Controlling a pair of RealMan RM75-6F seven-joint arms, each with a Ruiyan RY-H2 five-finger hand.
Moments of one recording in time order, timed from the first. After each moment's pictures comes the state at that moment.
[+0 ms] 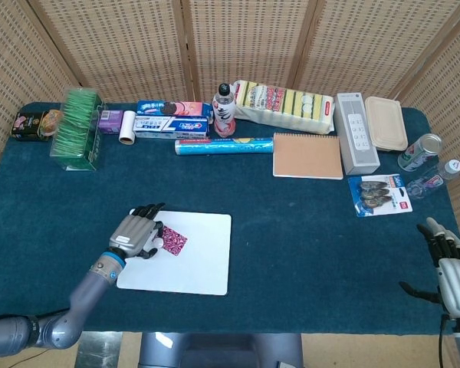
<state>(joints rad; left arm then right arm) -0.73 -1.41 -0.09 -1.76 0.81 0.95 0.60 0.05 -1.01 0.05 -1.71 -1.50 1.46 0.13</state>
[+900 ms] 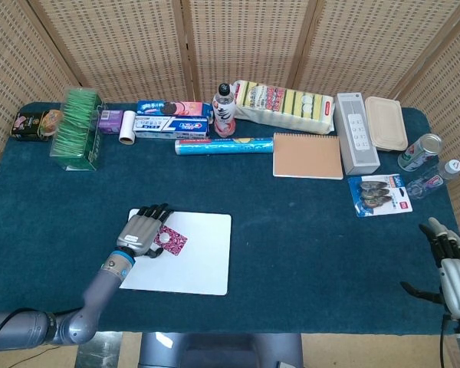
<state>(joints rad) -0.81 -1.48 -0.07 -1.73 0.66 1.01 0.69 0.04 -1.00 0.05 -1.71 -1.50 1.47 0.14</state>
